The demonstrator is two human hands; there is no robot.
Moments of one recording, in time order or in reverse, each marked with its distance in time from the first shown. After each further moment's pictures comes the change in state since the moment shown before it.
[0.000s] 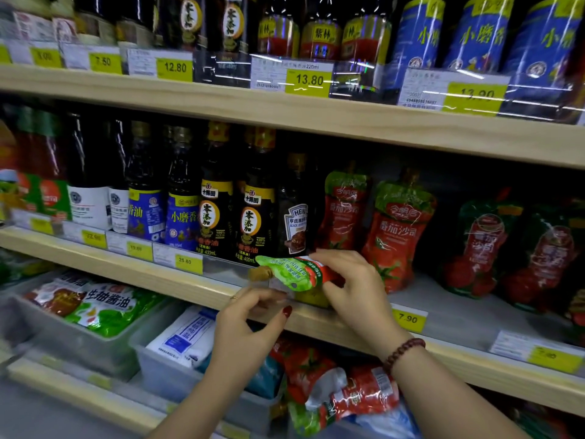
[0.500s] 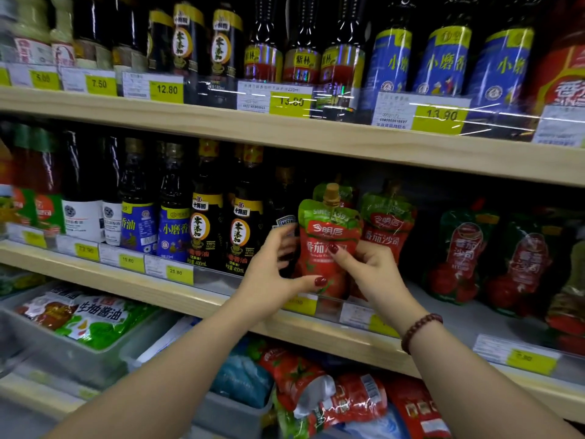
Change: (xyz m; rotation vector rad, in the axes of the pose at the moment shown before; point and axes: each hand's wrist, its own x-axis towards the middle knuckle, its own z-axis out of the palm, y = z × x) left_hand 0.072 0.043 0.027 -0.028 -0.332 -0.037; right_hand 0.020 0.008 -0.042 0.775 -0.021 0.251
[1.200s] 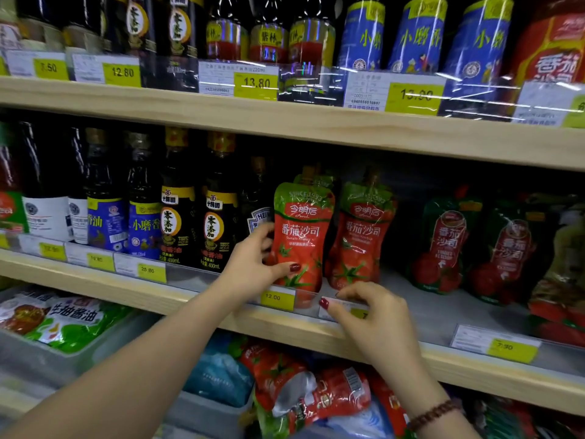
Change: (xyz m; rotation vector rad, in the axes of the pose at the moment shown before) left_hand 0.032 -0.025 0.013 0.019 -0.004 -0.078; right_hand -0.063 0.025 -0.023 -0.823 0.224 0.027
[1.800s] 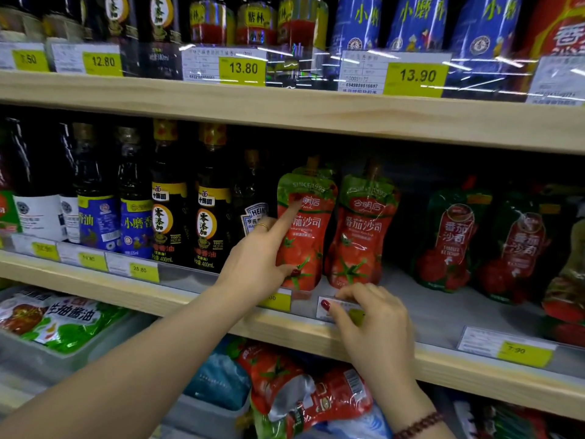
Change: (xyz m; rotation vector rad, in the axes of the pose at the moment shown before) left_hand 0.003 0.014 0.010 0.695 0.074 0.241; right_hand -0.008 0.000 0.012 -0.098 0.190 -0.127
